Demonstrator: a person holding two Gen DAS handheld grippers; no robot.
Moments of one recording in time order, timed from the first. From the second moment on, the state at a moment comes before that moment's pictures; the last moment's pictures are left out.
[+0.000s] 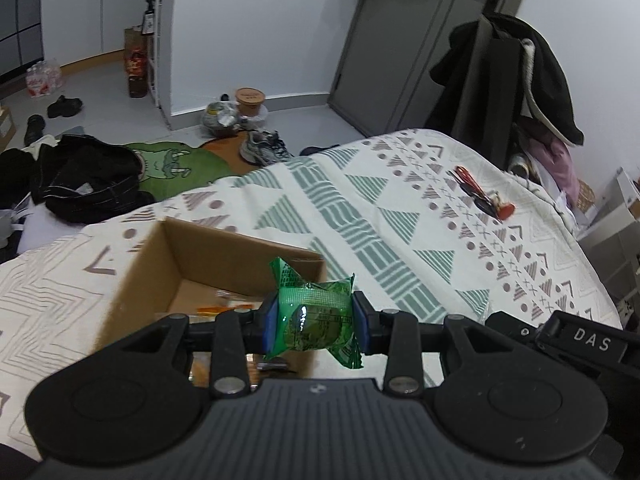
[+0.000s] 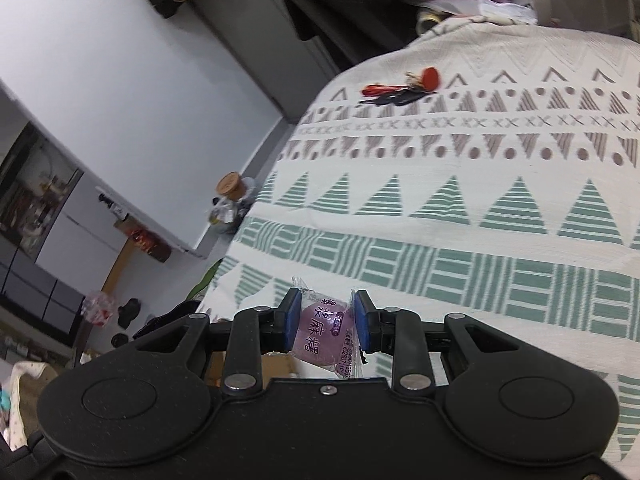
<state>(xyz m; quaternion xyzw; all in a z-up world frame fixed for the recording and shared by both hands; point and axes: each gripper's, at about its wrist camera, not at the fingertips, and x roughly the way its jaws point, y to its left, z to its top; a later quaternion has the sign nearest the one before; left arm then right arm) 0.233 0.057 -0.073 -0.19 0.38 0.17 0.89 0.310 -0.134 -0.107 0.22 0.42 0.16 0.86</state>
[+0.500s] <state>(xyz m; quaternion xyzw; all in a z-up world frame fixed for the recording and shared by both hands) 0.201 0.119 -0.079 -0.23 0.38 0.22 0.87 0.287 -0.091 -0.100 0.19 0.42 0.22 0.86</state>
